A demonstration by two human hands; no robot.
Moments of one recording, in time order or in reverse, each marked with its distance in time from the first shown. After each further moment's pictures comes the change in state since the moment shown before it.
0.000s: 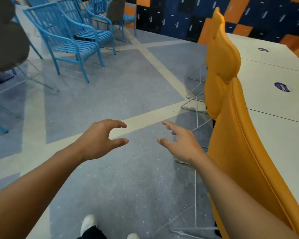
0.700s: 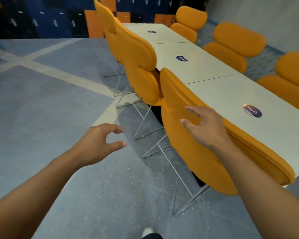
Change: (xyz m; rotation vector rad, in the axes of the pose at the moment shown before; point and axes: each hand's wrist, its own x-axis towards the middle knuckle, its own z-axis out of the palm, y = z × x) left_hand 0.192 0.005 -0.011 -0.104 -0.388 0.595; right_hand -0.018 -0.029 -0.064 -0.320 0.755 0.535
